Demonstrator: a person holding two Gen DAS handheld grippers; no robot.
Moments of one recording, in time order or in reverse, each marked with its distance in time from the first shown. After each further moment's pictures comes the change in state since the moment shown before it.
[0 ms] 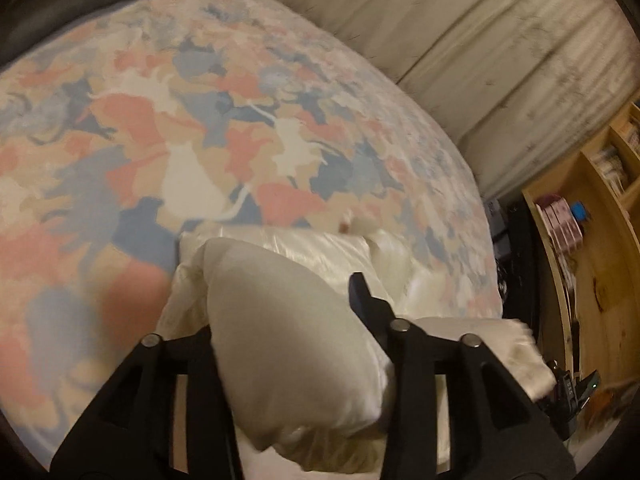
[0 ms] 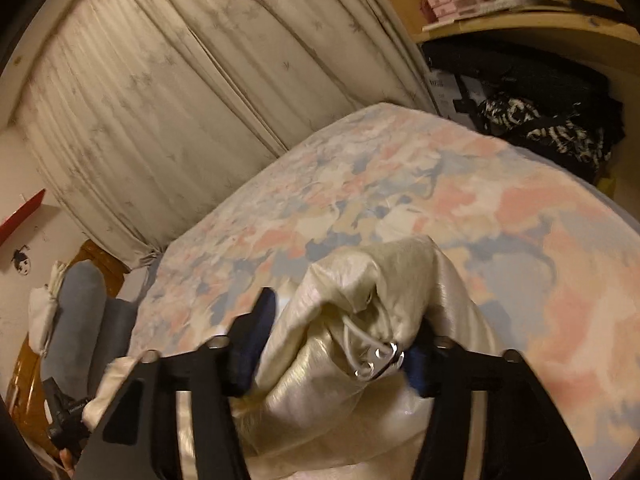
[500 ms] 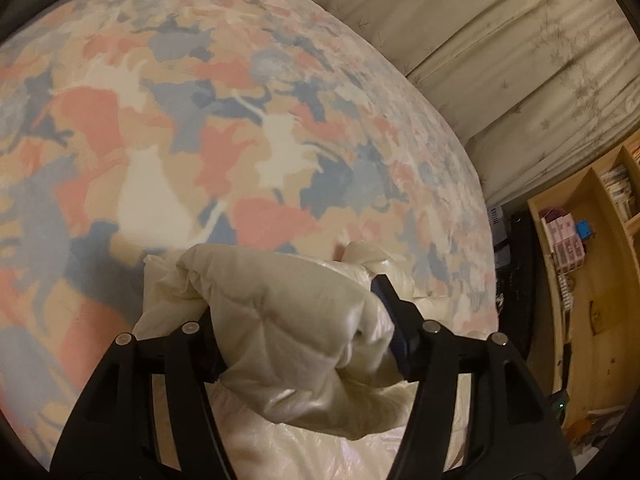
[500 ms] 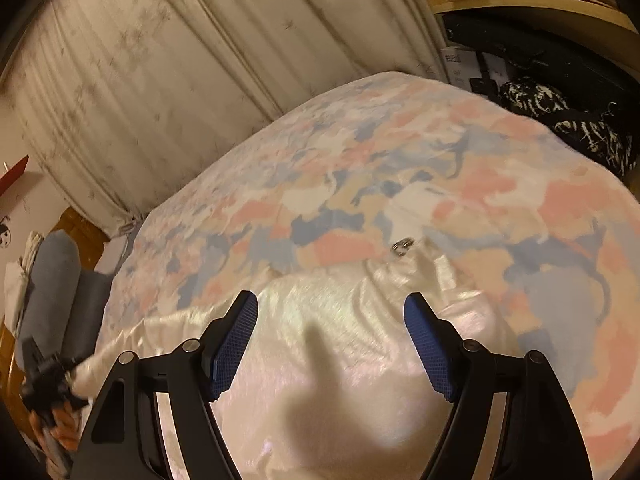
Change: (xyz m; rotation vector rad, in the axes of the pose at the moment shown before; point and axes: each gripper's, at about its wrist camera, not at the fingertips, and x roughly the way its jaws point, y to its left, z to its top) left arm 0.065 -0.009 0.046 -0.024 0.051 -0.005; right arm 0.152 -0.009 -0.008 -0.113 0.093 -0.016
